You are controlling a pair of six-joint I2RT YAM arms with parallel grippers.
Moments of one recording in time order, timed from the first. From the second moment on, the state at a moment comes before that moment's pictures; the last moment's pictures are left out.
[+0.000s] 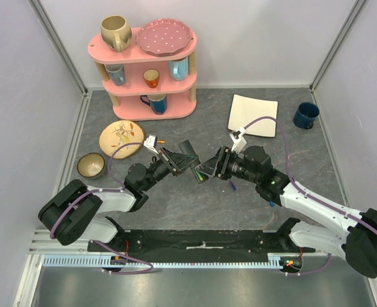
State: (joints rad) left arm -0.69 1.38 0.29 1.29 0.22 -1.39; right arm 0.73 1.06 0.59 0.19 -0.30 0.97
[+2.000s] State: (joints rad) left arm -0.69 1.38 0.29 1.29 0.22 -1.39; right arm 0.71 1.04 0.51 0.35 -0.38 1.02
